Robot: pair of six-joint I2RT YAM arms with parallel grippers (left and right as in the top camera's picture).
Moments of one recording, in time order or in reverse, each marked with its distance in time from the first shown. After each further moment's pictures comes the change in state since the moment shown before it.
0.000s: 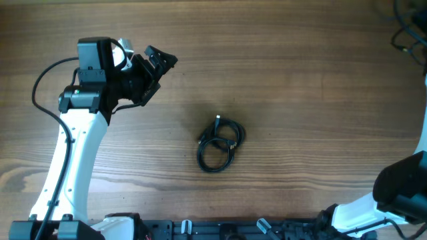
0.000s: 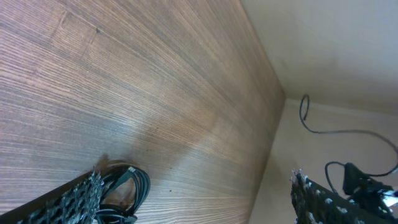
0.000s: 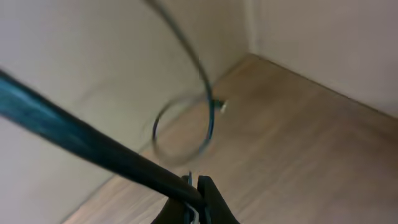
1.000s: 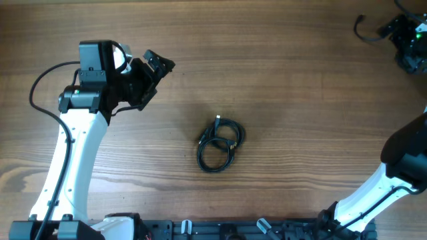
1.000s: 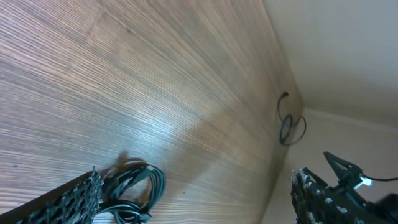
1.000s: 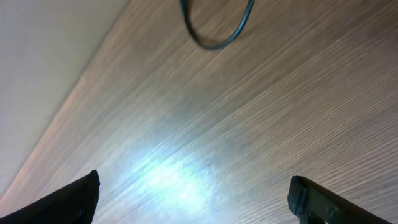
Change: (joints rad) left arm 0.000 0.000 0.000 -0.059 -0.071 0.001; right arm -0.043 0.288 0.243 -0.514 -0.434 -0.028
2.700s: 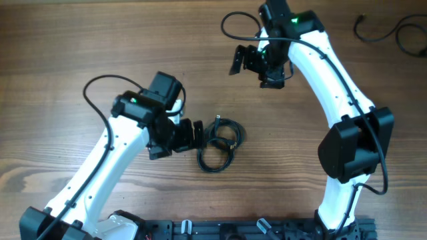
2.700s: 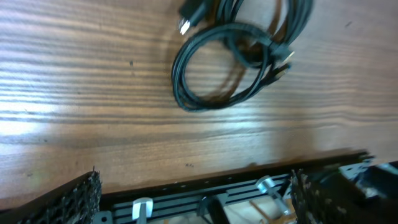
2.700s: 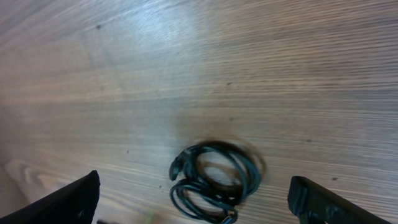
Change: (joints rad) left arm -0.400 0.000 -0.048 -0.551 -0.206 0.318; right arm 0.780 0.000 0.000 -0.326 -0.016 0.166
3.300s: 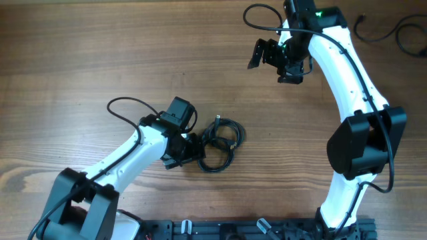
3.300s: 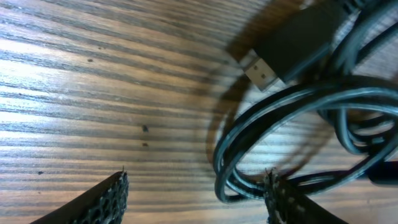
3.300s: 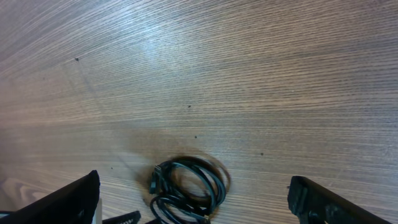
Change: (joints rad) left arm -0.056 0.124 -0.341 0.476 -0.075 -0.159; right arm -0.103 0.000 0.000 -0.013 0.015 -0.072
